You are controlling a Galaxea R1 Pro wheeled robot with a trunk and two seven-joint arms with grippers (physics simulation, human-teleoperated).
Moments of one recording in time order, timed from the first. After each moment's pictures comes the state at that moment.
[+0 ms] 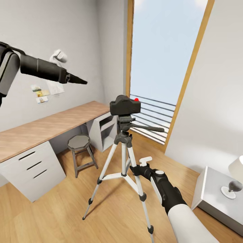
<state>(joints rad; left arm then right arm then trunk) -1.66 0.46 -0.48 -1.11 0.30 1.03 -1.10 -0.67 0.13 -0.01 -0.79 0.16 0.29 0.35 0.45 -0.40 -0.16</state>
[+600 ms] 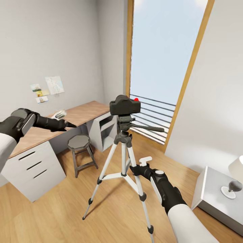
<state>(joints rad) -1.40 0.44 -0.35 -0.49 0.30 1.00 -0.85 -0.67 0.14 -0.01 -0.79 0.16 0.29 0.35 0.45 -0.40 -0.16</state>
